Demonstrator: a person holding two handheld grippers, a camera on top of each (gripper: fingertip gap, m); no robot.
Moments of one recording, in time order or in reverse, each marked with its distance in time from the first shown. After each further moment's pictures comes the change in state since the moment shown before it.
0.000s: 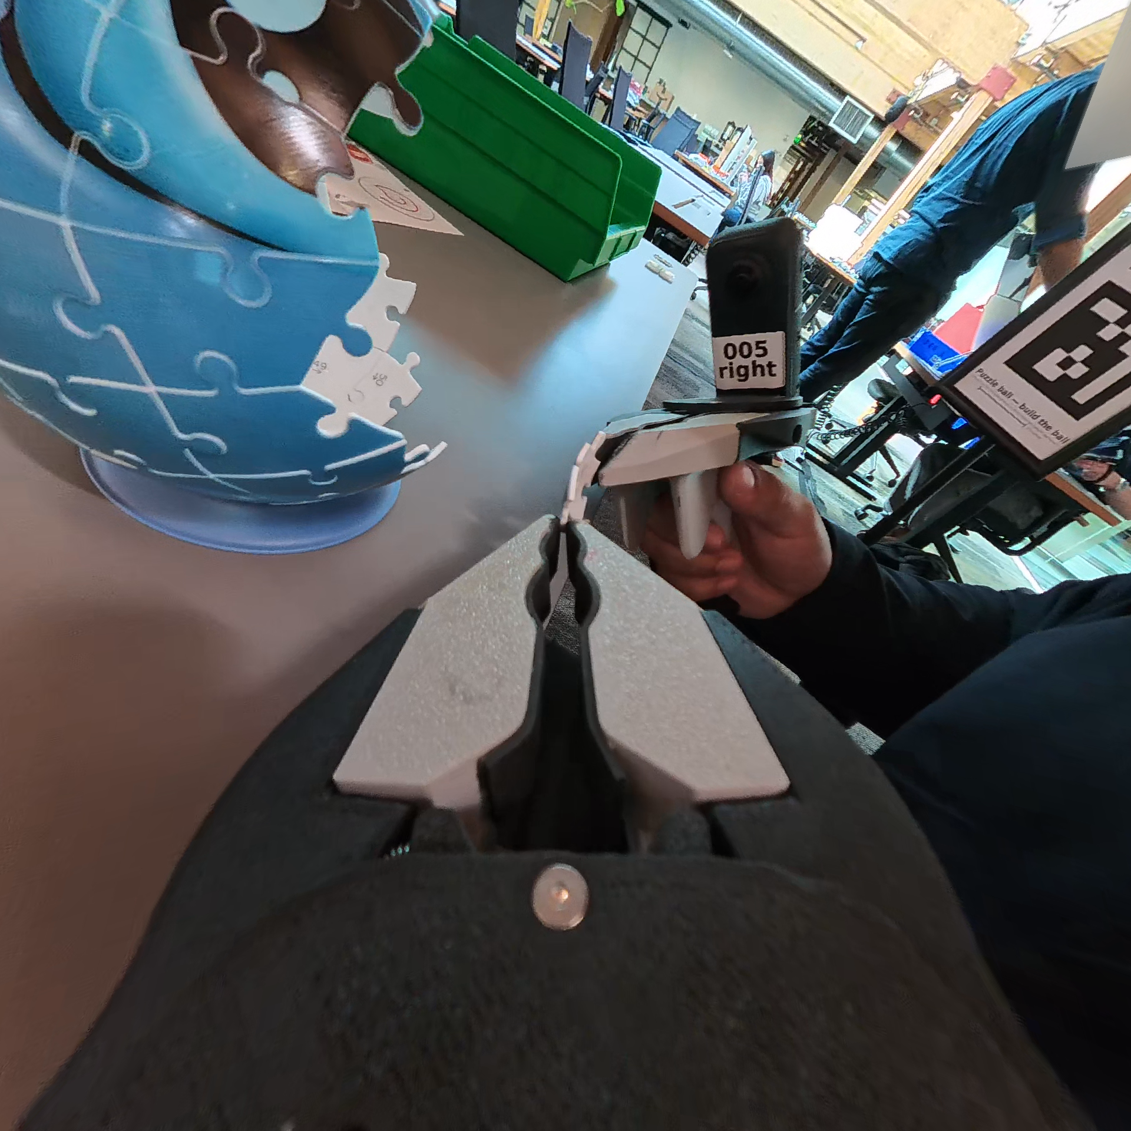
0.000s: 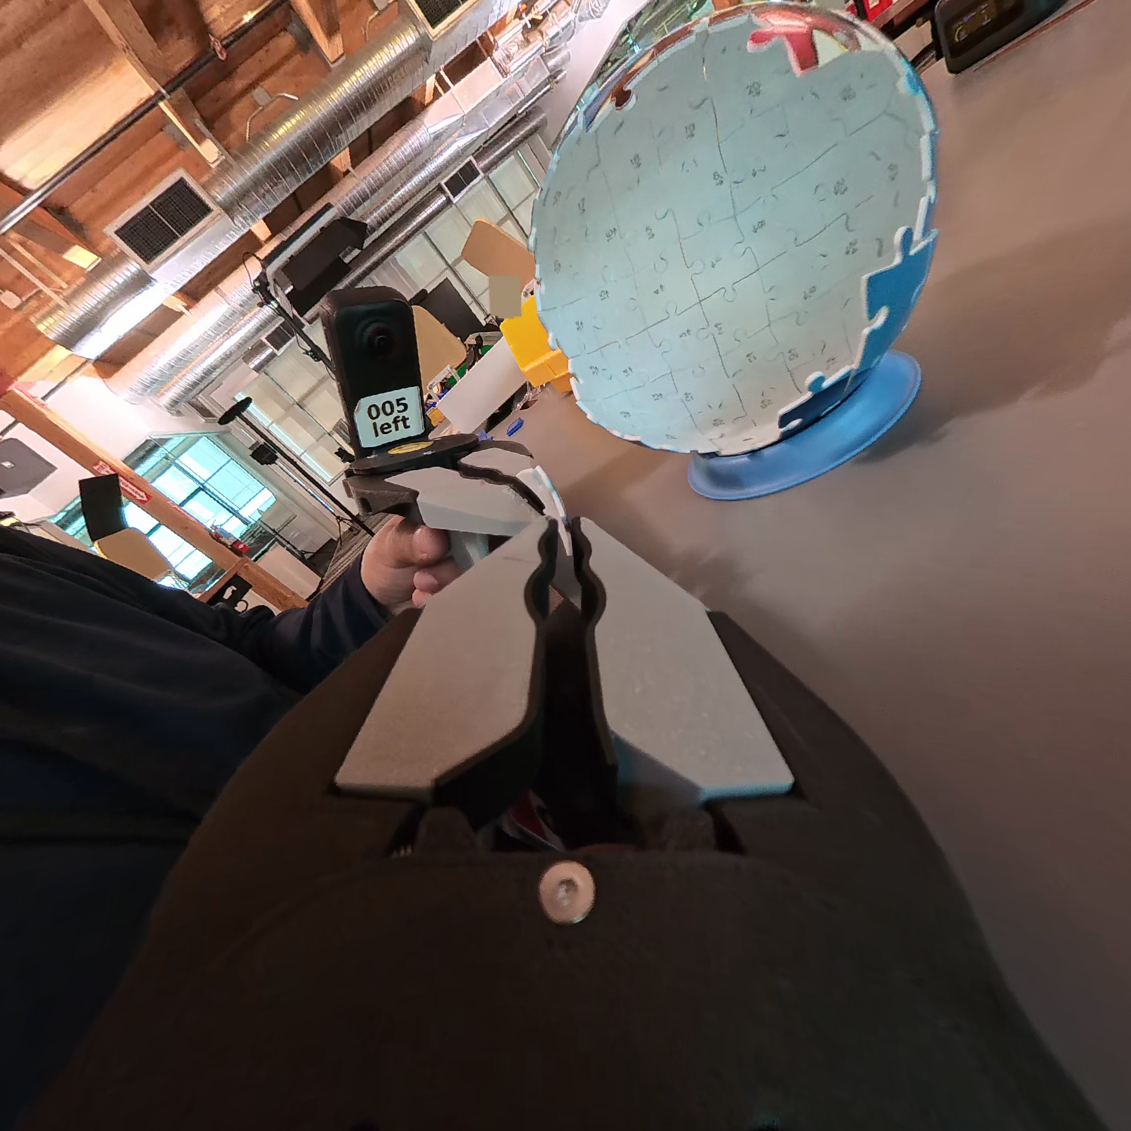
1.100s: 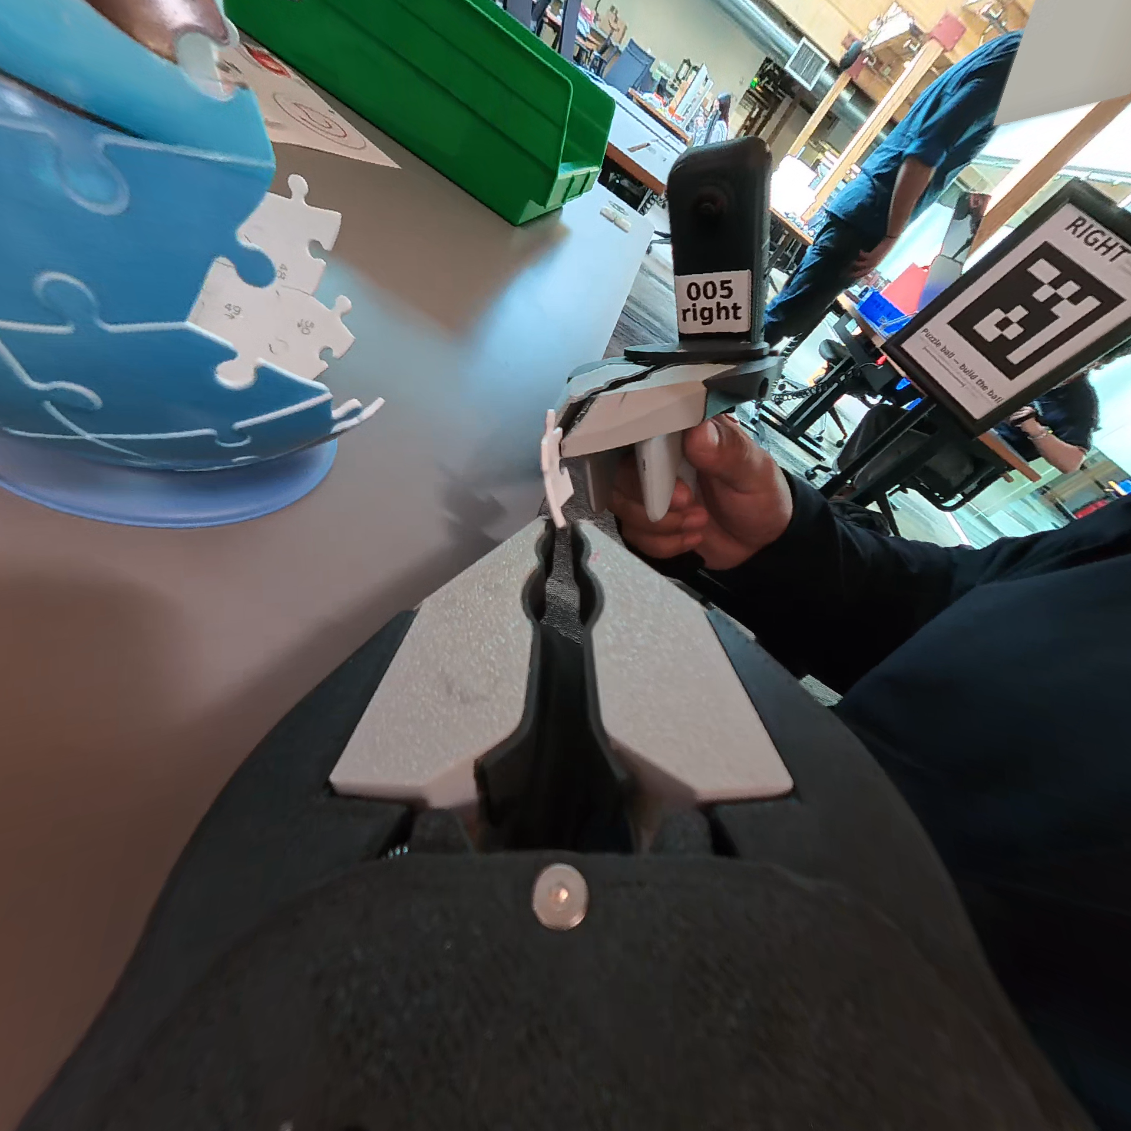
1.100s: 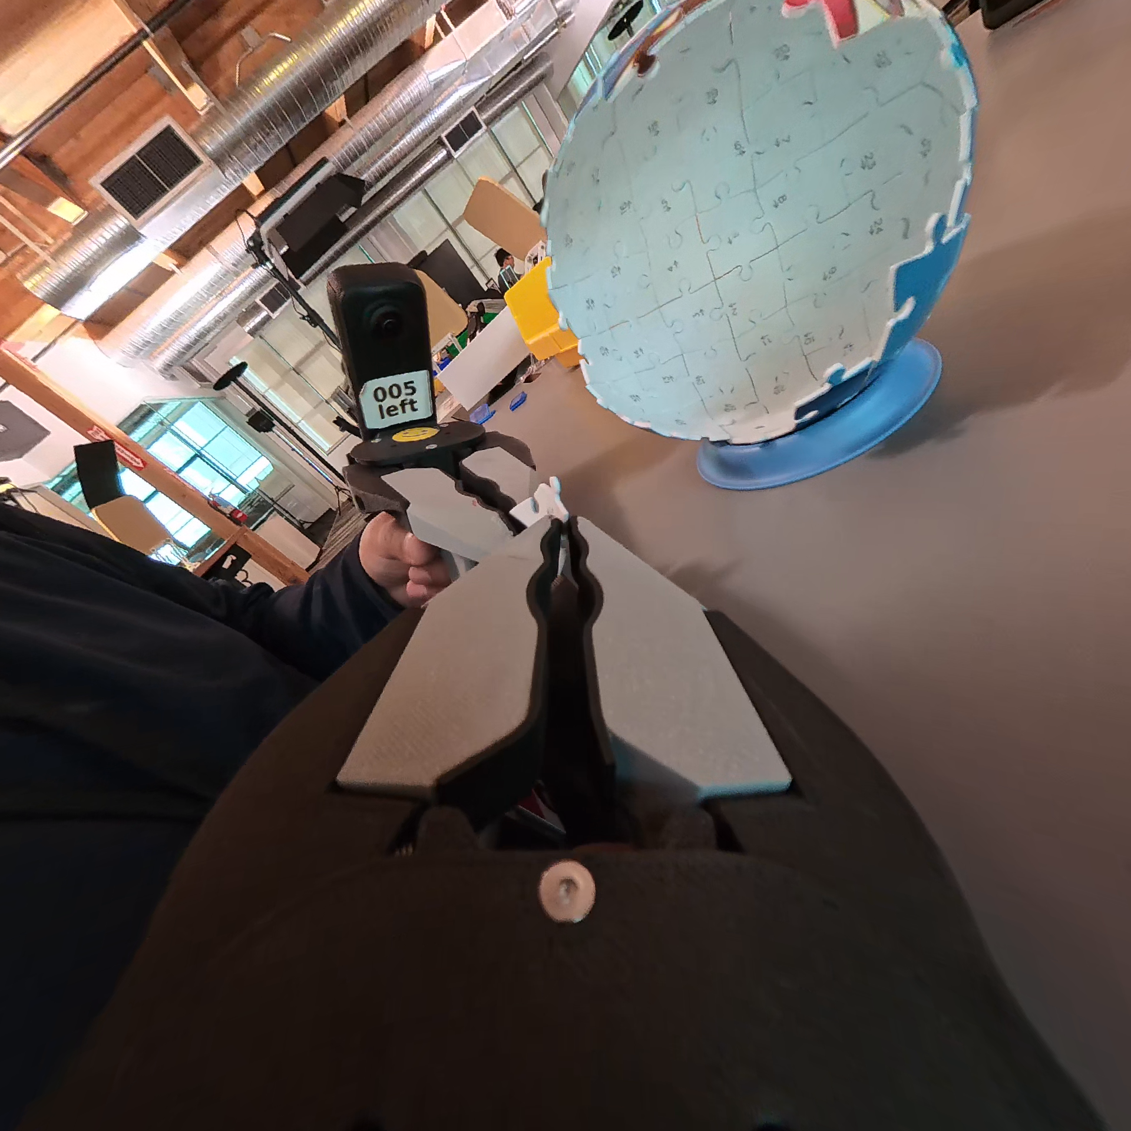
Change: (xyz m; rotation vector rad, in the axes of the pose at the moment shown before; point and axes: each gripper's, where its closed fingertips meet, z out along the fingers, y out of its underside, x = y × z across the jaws) left arm 0.015 0.014 0.002 -0.074 0.084 -0.024; right arm -0.003 0.004 0.000 -0.056 -0.008 -0.015
